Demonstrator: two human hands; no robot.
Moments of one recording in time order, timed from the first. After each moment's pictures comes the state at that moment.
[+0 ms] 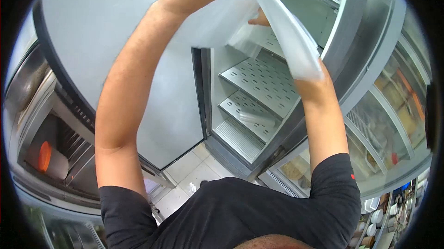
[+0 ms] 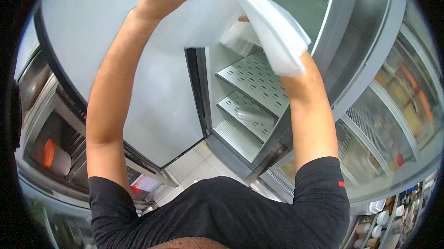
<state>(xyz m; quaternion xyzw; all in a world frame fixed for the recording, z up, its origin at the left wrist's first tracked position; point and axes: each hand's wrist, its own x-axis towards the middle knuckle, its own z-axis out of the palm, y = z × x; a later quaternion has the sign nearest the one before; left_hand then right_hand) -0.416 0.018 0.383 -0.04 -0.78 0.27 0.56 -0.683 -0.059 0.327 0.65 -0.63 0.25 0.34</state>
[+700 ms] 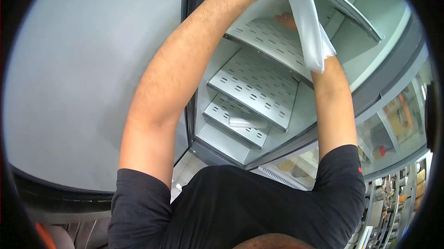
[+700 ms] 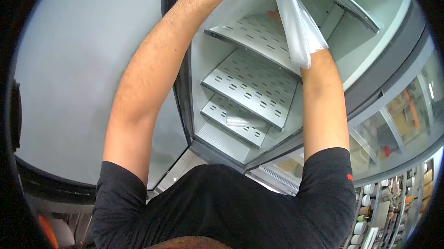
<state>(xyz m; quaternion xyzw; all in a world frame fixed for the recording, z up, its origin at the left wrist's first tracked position) -0.536 -0.188 0.361 -0.10 -0.72 0.11 0.68 -0.832 -0.145 0.311 0.52 -0.83 0.10 0.16</state>
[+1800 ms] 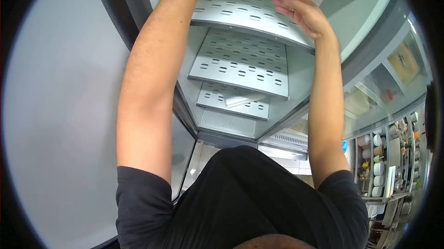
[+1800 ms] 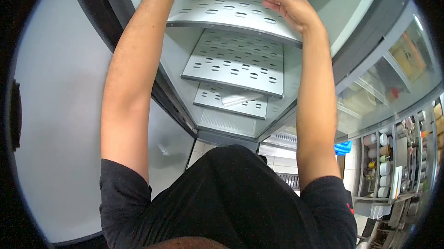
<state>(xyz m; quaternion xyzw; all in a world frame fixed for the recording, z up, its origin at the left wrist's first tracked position) -0.642 -0.252 0.323 0.04 -0.79 0.00 0.61 -0.774 -0.010 0.243 0.45 -0.59 0.65 -0.16</state>
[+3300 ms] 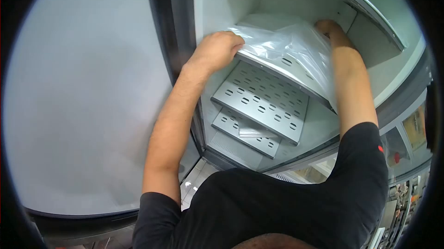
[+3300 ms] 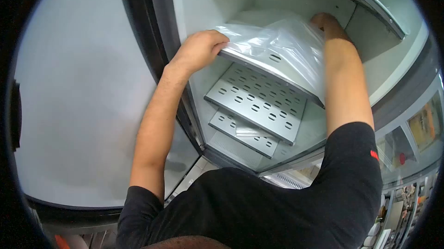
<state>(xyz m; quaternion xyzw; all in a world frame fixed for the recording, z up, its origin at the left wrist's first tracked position) -0.543 -0.256 0.200 0.10 -0.93 -0.05 0.36 -1.028 -0.150 0.301 0.40 -0.92 0.01 0.01</state>
